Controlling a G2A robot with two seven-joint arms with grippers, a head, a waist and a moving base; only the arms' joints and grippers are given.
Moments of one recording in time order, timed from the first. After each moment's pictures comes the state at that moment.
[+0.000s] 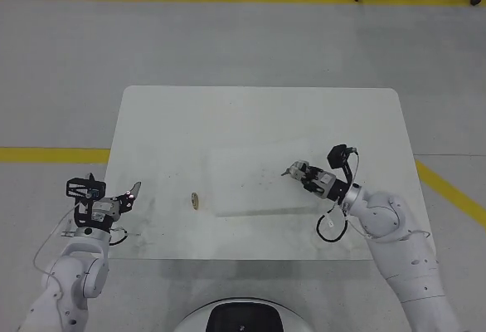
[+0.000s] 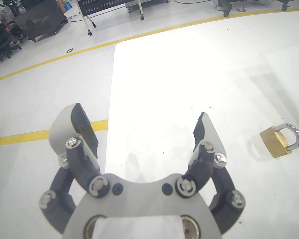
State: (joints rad) left arm 1.73 -1.15 -1.60 -1.80 1.33 0.00 0.00; right arm -1.22 -1.12 1.35 -1.33 -0.50 -0.80 0.46
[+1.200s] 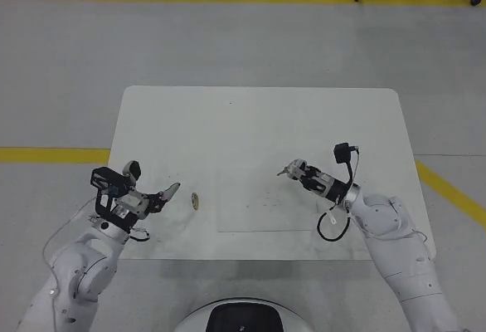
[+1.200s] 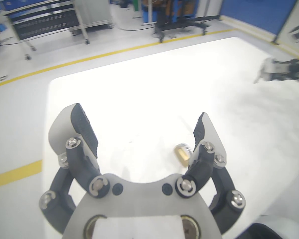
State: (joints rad) left arm 1.67 -1.14 -1.54 -1.93 1.09 -0.44 -0.06; right arm -1.20 -1.12 1.30 -1.31 -0.20 -0.78 0.56
